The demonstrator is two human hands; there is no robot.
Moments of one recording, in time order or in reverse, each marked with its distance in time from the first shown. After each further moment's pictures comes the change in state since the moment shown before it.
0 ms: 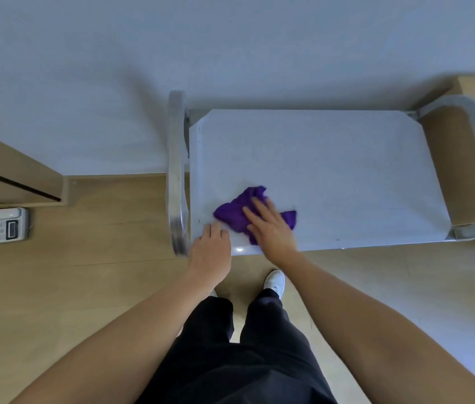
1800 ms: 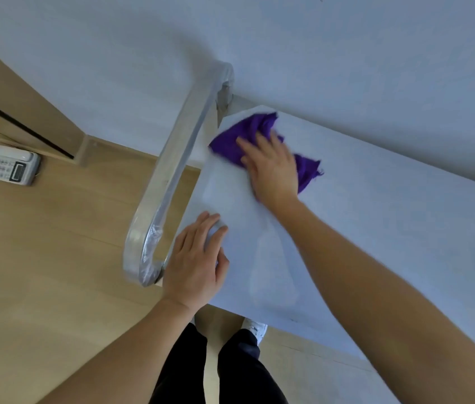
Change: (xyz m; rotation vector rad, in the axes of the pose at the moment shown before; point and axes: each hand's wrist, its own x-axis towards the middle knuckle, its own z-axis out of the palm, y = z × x) left_hand 0.090 -0.016 0.037 -0.220 0.553 -0.205; right_hand 0.260 0.009 0.016 -0.077 0.069 -0.300
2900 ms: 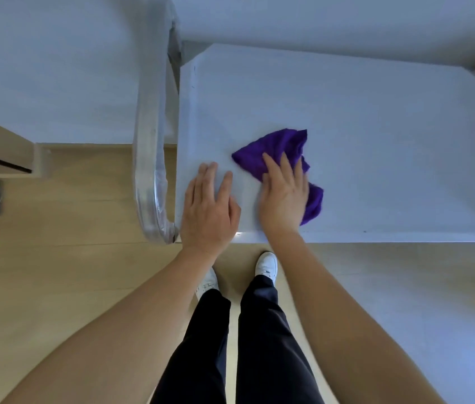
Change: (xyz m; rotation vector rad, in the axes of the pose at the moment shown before) left_hand -0.008 0.004 0.009 0.004 -0.054 0.129; right_hand -0.179 -0.068 -0.007 0.038 0.227 0.707
